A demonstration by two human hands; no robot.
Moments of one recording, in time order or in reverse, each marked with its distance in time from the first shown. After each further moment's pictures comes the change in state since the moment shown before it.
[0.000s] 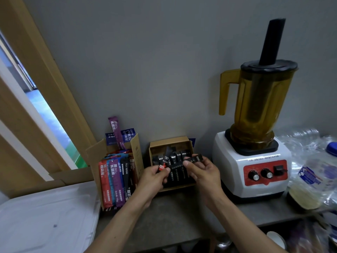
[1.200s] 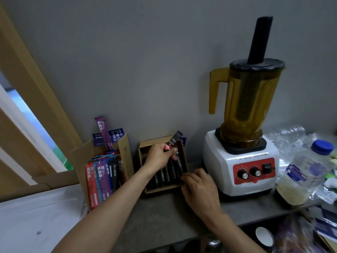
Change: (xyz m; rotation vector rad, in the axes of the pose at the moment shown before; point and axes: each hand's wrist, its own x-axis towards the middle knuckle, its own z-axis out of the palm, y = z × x) left_hand 0.081 0.036 0.043 0.373 0.009 0.185; right_hand 0.000 0.041 -0.056 -1.594 0.000 -0.870
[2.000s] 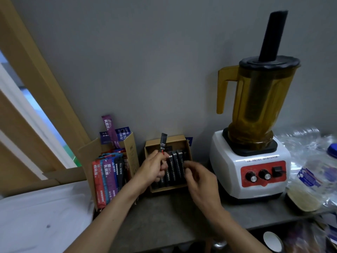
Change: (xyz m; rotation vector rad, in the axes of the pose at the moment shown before) left_hand -0.054 -0.009 -0.037 -0.403 -0.175 -0.139; right_hand 0.024 -0.019 -0.013 0.627 -0.045 0.378
